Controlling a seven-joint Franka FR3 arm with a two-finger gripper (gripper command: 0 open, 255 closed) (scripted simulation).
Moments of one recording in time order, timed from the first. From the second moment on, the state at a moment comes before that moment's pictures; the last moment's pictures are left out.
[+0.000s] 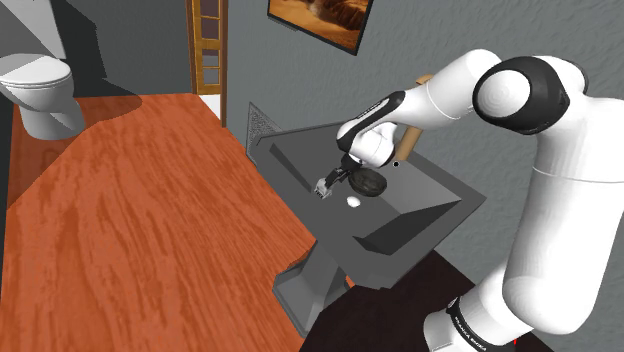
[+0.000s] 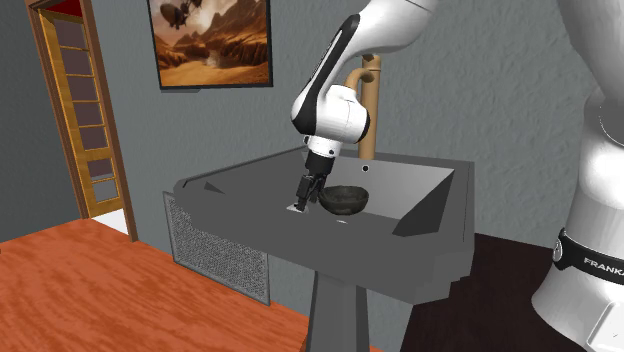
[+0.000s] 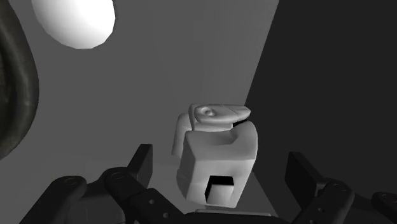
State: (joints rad) arm -0.01 0.45 -0.16 -2.18 0.72 2.77 -0.92
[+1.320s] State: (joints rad) arm -0.03 0.53 -0.12 -2.14 0.76 2.80 -0.96
